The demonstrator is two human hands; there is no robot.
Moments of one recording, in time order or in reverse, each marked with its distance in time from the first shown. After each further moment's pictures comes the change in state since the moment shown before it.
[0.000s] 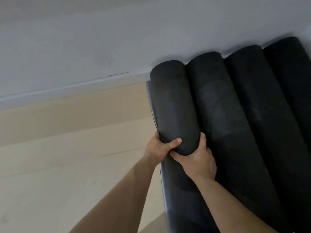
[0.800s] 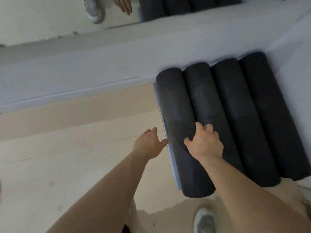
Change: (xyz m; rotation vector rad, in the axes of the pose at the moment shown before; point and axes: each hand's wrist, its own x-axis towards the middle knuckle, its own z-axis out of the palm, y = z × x) left_hand -0.177 0.087 -0.061 0.900 -0.014 0.041; right_hand -0.114 -0.057 -0.126 -0.503 0.025 -0.195
